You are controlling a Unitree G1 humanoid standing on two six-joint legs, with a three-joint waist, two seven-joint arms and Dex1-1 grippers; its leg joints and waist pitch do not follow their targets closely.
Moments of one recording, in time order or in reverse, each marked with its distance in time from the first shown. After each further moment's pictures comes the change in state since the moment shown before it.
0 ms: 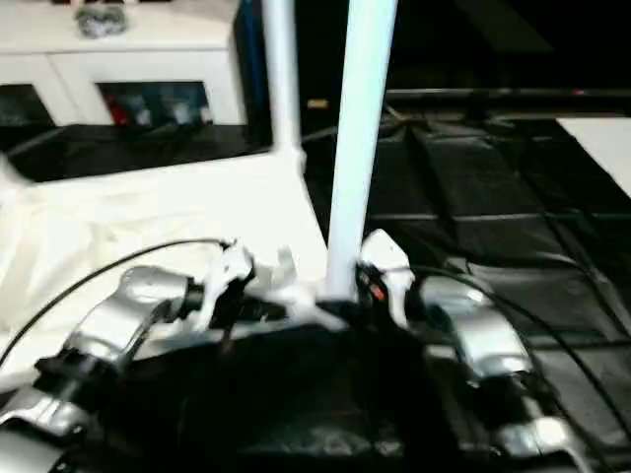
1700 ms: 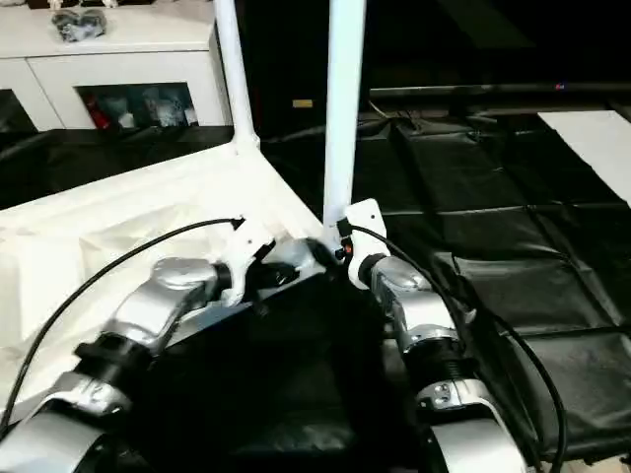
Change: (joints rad) left arm -0.076 -0.139 0.064 0.087 0.060 0.058 0.357; right arm -0.159 0.272 -0.118 0.286 -0.077 -0.056 -0.533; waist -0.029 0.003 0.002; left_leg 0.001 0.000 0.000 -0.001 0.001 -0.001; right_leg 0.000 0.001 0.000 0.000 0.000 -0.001
